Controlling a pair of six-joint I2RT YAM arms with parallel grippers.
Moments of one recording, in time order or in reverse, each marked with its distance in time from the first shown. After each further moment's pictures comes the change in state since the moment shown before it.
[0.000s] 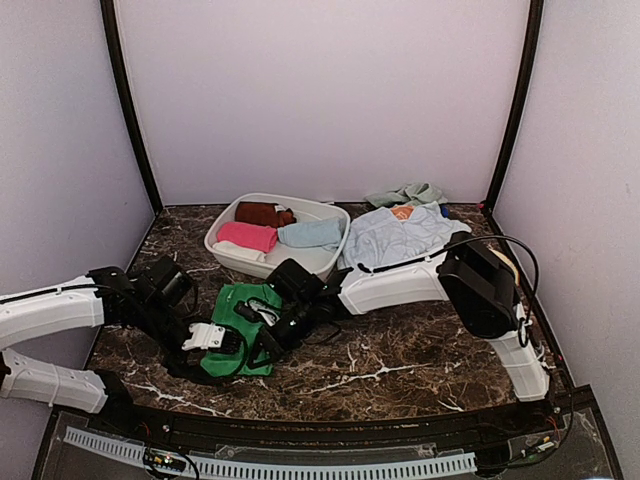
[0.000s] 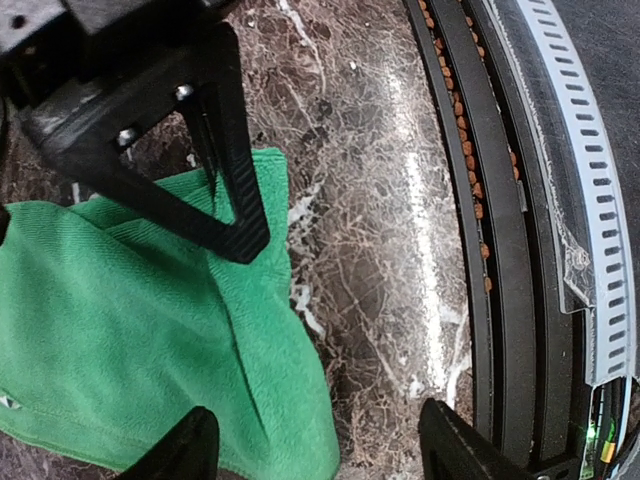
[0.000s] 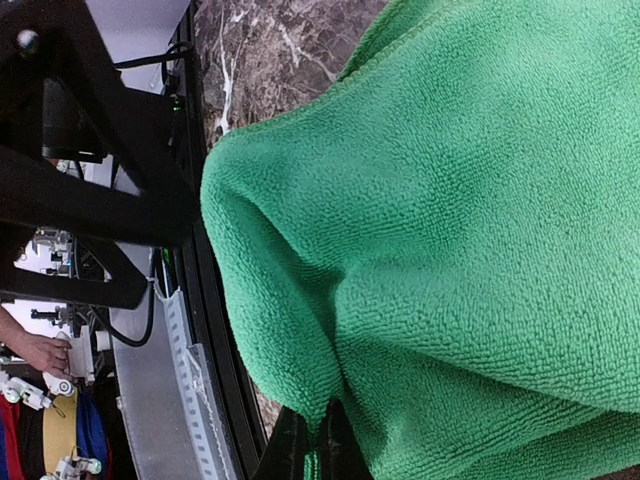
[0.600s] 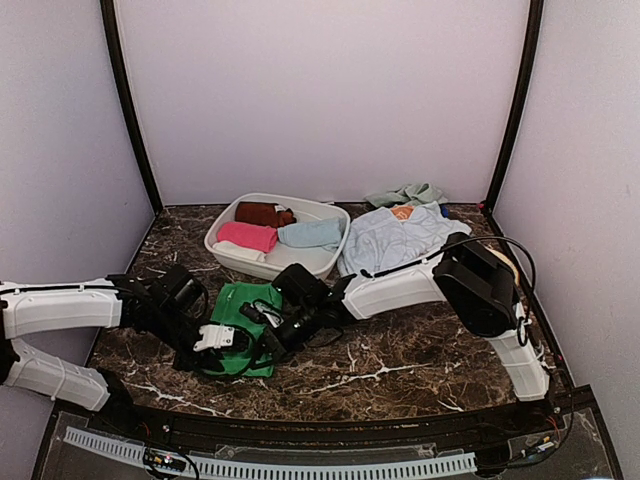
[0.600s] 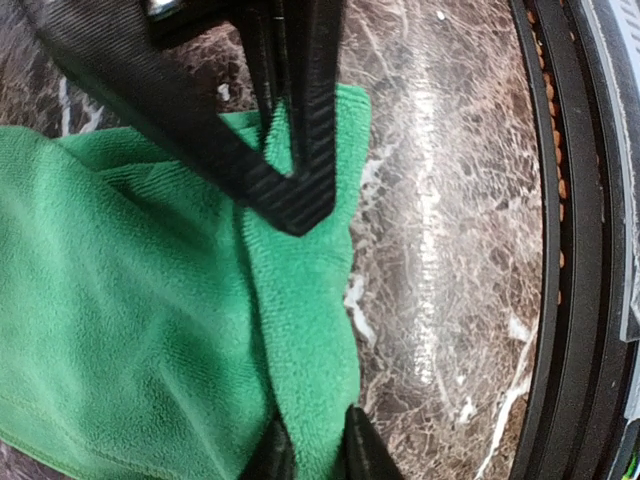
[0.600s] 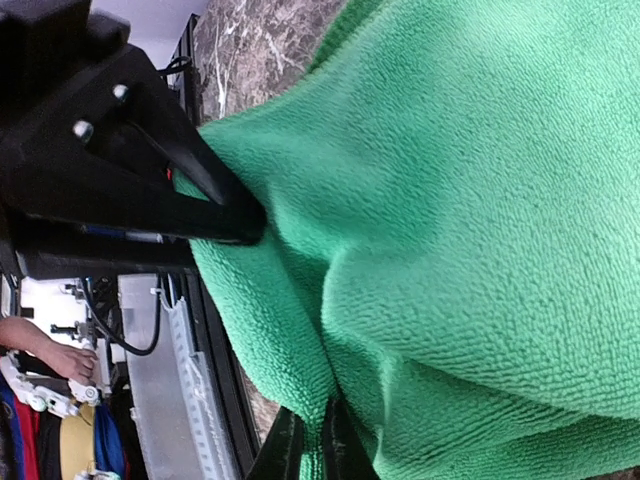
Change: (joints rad) left arm -0.006 0.150 -0.058 0.163 -0.082 -0.106; right arm -0.013 0.007 -0.064 0.136 -0.036 0.095
